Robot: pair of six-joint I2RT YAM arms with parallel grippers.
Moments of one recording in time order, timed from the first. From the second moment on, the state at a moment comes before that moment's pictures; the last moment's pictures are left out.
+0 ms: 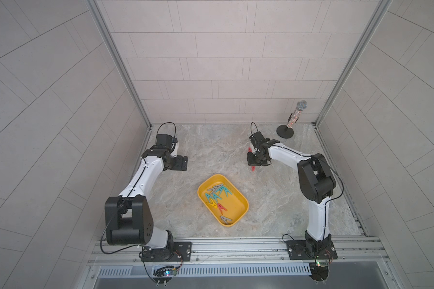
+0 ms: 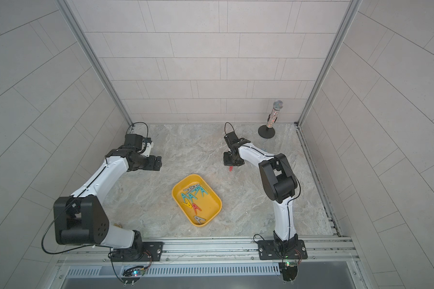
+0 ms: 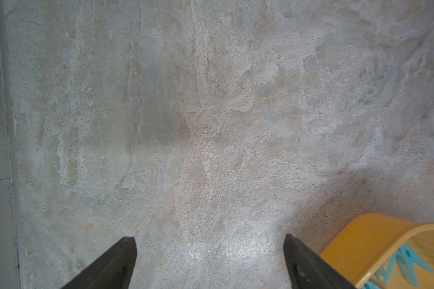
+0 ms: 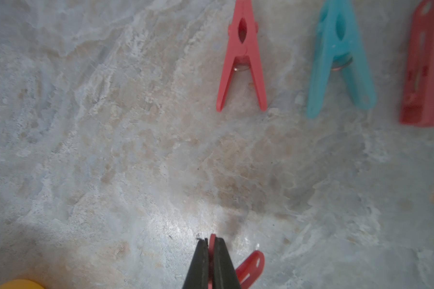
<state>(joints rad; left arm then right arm) 0.03 1.46 1.13 -0.76 0.07 0.07 0.40 2.05 1.53 -0.68 -0.07 0.40</state>
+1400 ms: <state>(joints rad) 0.03 1.46 1.13 -0.76 0.07 0.07 0.39 2.16 1.72 -0.80 -0.08 0.30</state>
